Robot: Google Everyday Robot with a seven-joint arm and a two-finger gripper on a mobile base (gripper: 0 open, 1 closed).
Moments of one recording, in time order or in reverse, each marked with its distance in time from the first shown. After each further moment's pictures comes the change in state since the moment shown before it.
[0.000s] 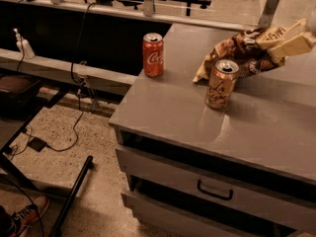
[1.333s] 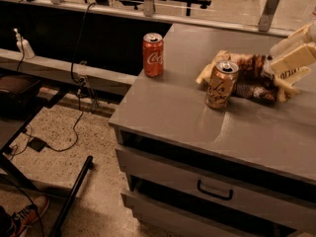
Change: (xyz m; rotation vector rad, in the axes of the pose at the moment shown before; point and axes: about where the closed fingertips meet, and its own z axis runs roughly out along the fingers) arm 0.011 0.024 -0.003 -0.016 -0.004 0.014
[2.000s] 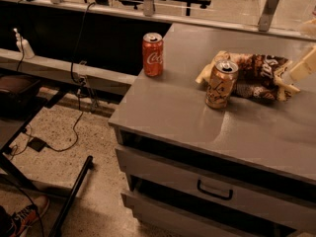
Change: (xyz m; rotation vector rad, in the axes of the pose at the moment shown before) arm 0.006 -0.008 -0.017 0.053 0.016 0.000
